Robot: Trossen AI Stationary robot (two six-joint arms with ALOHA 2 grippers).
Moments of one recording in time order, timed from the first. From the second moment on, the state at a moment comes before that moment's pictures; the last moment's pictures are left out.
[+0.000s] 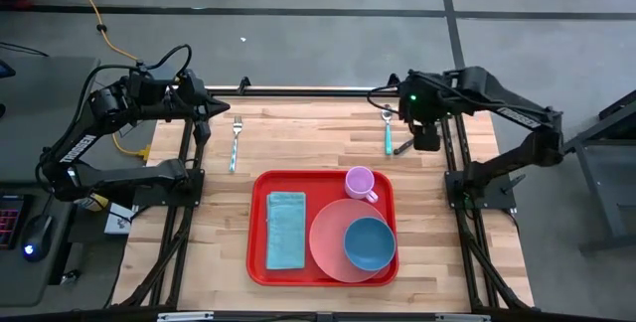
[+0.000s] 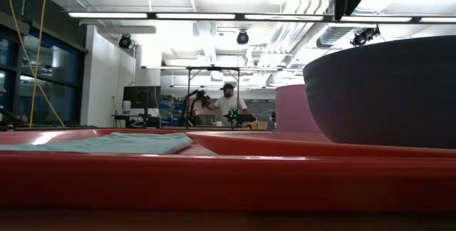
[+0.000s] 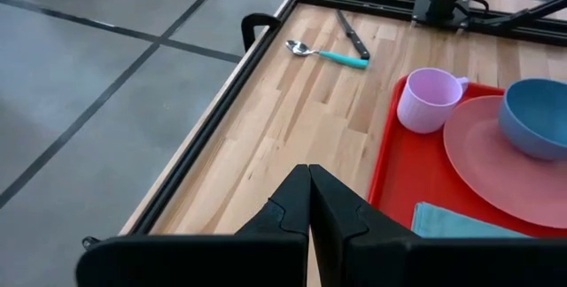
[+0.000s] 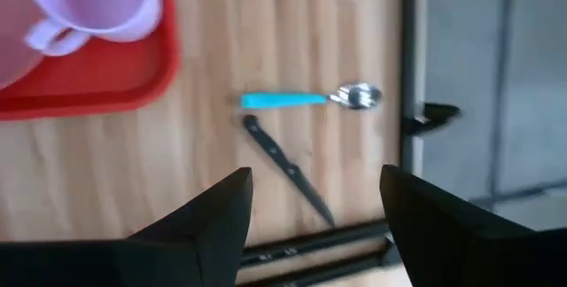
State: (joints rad) left arm 0.55 0.80 1.31 -1.04 0.09 0.15; right arm -0.32 1.35 1.64 -1.56 0.21 -0.31
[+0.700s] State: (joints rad) left arm 0.55 0.77 1.31 -1.08 0.03 0.11; right arm -0.69 1.28 1.13 -1.17 -0.01 0.55
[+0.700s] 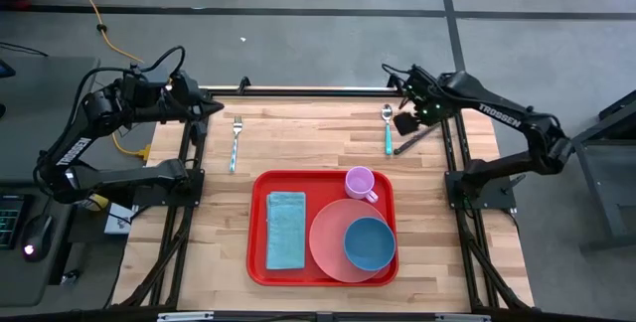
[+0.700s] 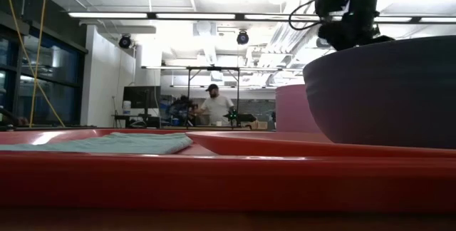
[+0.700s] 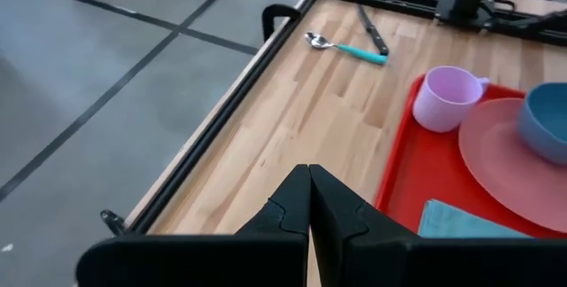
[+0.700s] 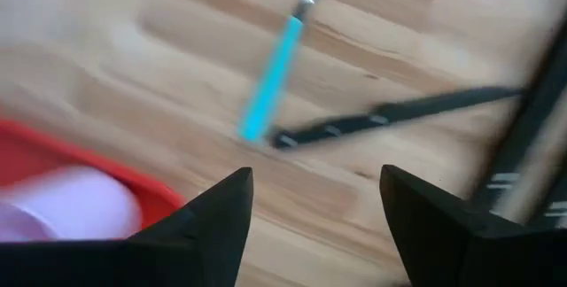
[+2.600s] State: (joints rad) left arm 0.55 0.73 1.31 -1.13 0.02 0.31; right arm -0.53 1.25 0.75 -0.84 0.16 1.65
